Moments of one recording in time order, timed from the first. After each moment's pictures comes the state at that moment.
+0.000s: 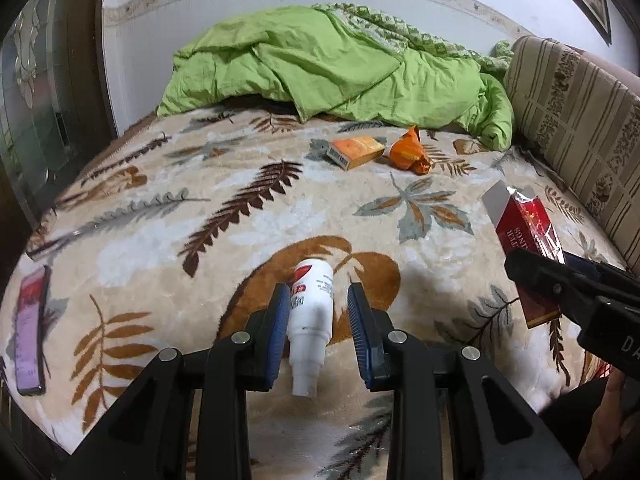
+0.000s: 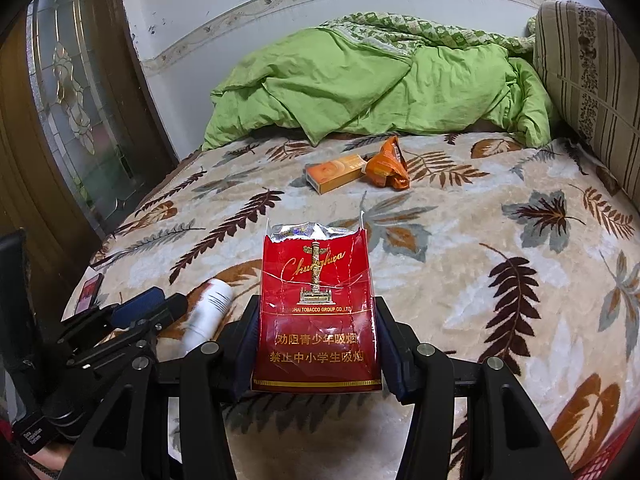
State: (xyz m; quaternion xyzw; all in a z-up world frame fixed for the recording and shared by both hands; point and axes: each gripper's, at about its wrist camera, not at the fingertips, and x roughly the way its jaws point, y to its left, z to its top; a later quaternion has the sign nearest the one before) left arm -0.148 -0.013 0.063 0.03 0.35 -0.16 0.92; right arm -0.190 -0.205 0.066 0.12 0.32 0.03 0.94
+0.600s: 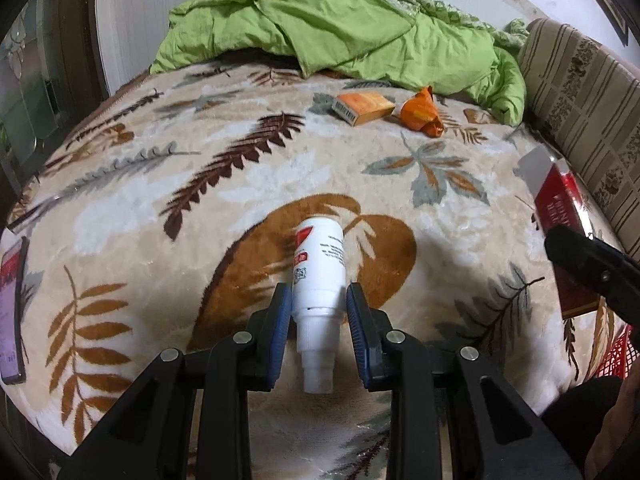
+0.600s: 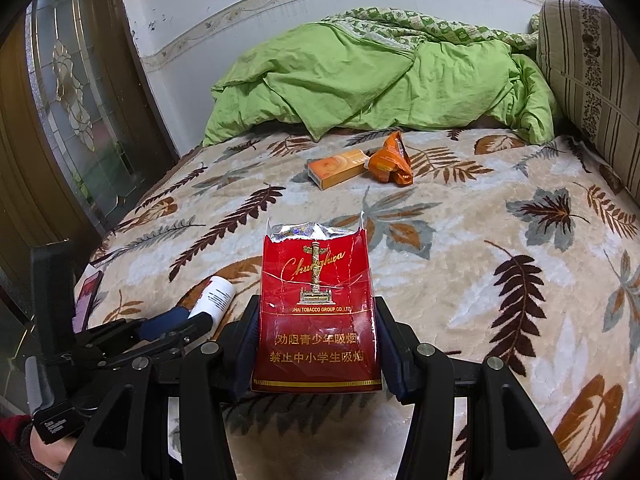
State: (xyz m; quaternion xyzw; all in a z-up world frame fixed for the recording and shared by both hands) left arm -0.127 -0.013 0.035 0.03 0.42 -0.16 0.89; right arm -0.186 -0.204 0.064 0.12 0.33 0.03 0.94
